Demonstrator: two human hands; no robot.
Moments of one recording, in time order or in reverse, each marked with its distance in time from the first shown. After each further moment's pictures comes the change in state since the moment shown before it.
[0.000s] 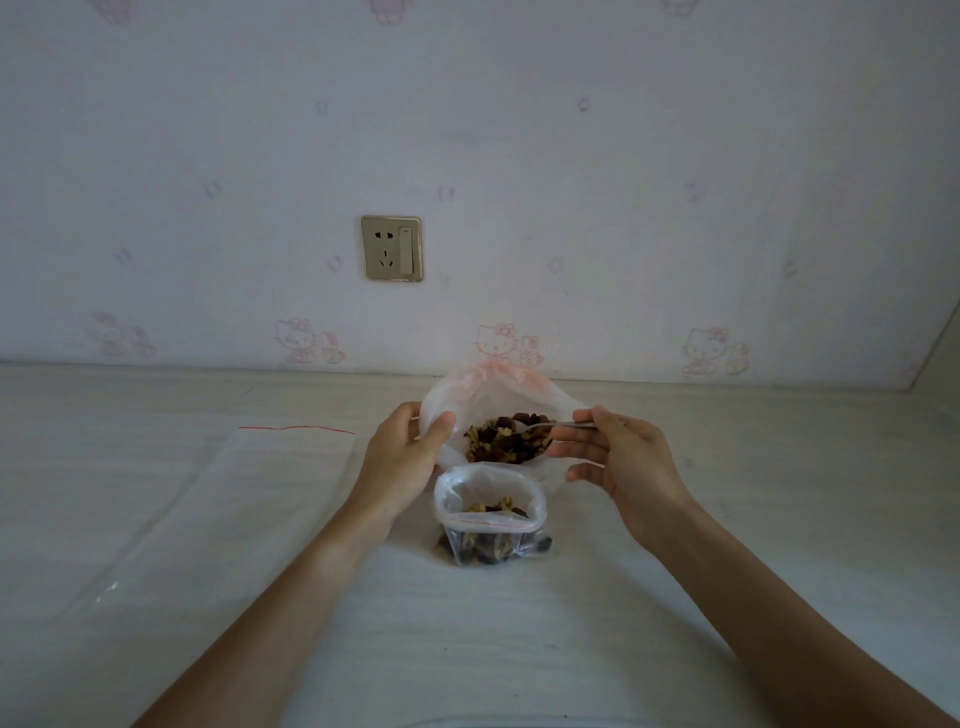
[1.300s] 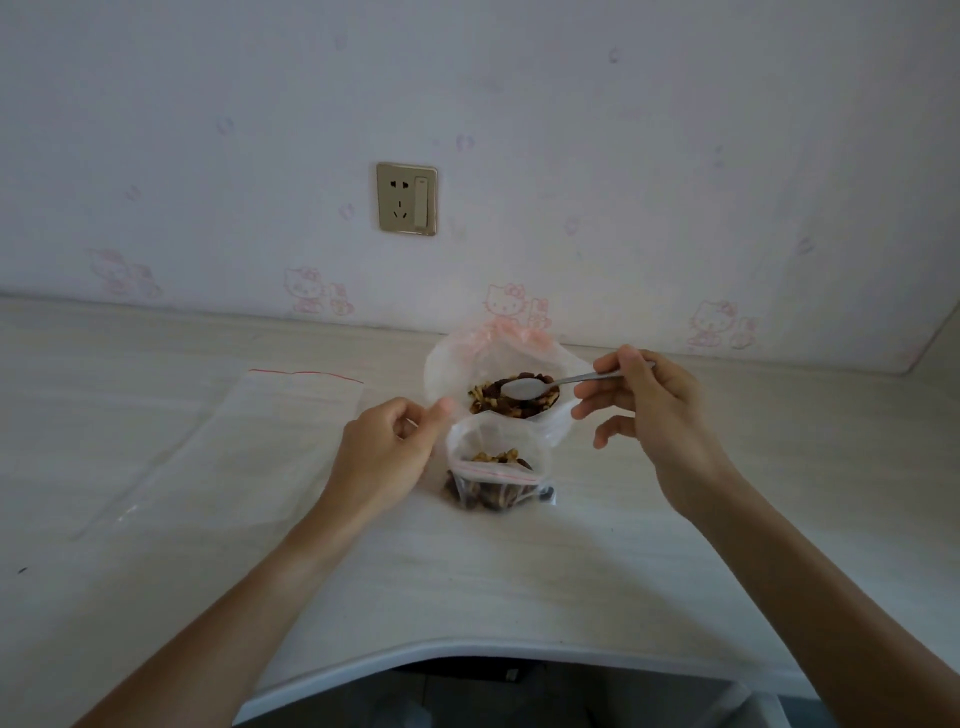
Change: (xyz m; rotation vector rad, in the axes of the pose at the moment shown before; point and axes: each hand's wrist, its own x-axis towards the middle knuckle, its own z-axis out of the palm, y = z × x) left_hand -0.049 -0.010 -0.020 0.233 0.087 0.034; right_hand -0.029 -0.022 -0.004 -0.248 -0.074 -0.250
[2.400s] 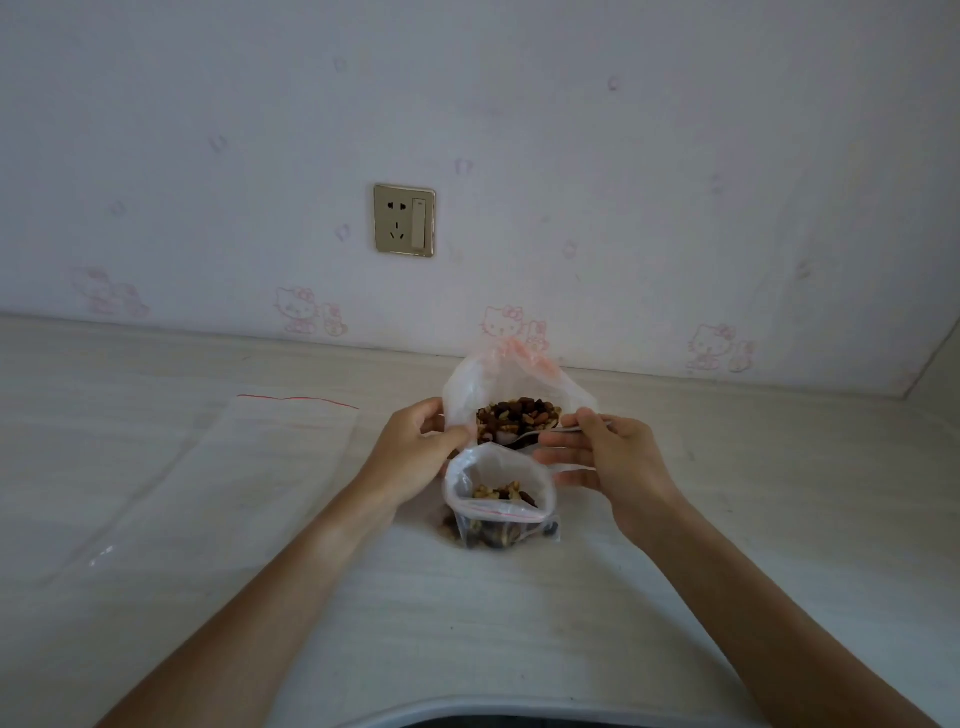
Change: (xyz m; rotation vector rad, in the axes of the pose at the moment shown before) left_hand 0.045 0.001 0.025 -0.361 -0.246 -0.036; right_hand 0.017 0.029 0.028 0.009 0.070 0.292
